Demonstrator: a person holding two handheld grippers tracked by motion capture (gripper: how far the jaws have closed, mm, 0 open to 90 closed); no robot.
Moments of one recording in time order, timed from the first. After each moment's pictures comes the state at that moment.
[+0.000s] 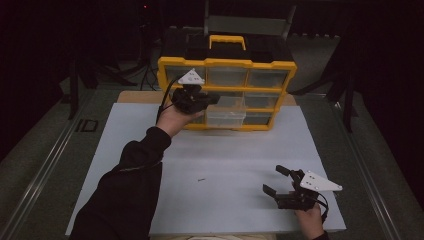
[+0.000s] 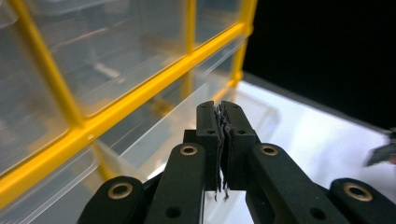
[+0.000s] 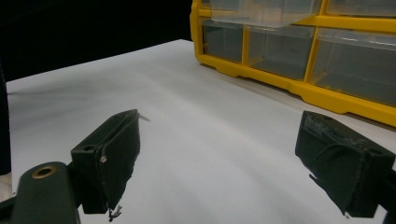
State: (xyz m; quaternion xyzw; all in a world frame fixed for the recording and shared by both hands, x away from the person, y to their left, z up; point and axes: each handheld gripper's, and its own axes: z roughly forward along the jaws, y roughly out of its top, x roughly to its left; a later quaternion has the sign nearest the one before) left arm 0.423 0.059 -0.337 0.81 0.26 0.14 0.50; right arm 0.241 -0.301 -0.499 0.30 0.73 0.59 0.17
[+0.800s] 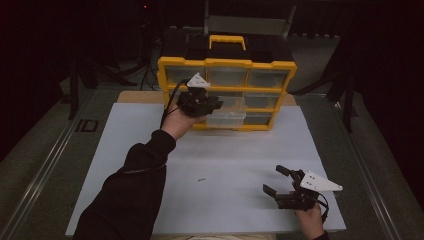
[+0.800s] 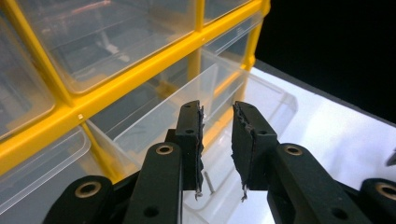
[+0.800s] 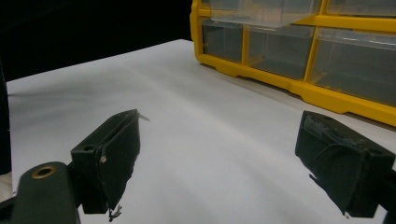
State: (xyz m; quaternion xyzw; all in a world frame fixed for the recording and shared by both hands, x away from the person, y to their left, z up) left arm 0.421 0.048 -0.344 0.82 0.28 0.14 0.48; right arm 0.241 -0.301 -0.499 0.30 0.73 0.59 0.18
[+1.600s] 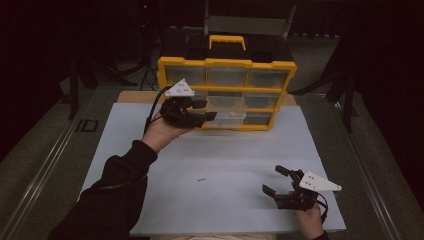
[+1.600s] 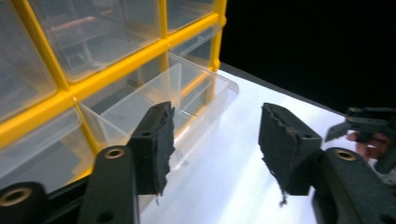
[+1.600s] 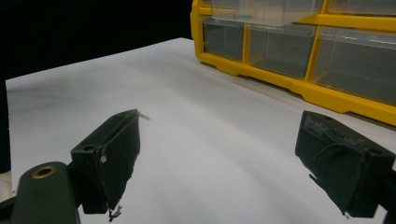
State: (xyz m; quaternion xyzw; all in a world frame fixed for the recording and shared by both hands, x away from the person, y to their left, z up) left arm 0.377 0.083 -0.332 0.81 0.25 0.12 0.51; right arm 0.241 -0.299 -0.499 0.30 0.74 0.58 0.18
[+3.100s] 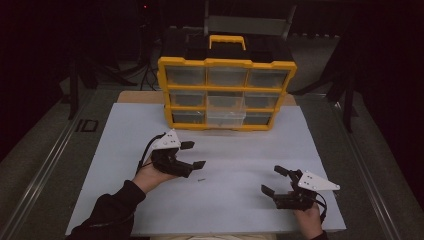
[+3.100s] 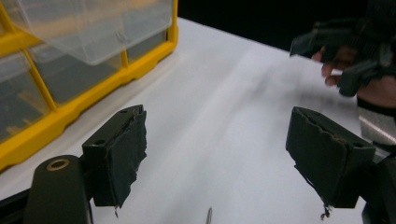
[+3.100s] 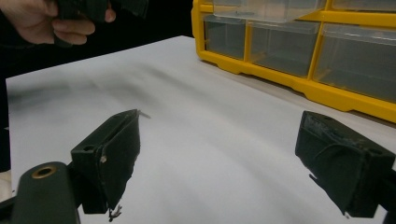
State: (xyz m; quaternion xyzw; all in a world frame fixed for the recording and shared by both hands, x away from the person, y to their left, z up) left arm 0.317 0.110 -0.443 0.82 0.23 0.07 0.52; right arm 0.242 -0.297 -0.500 0.29 0.74 0.58 0.17
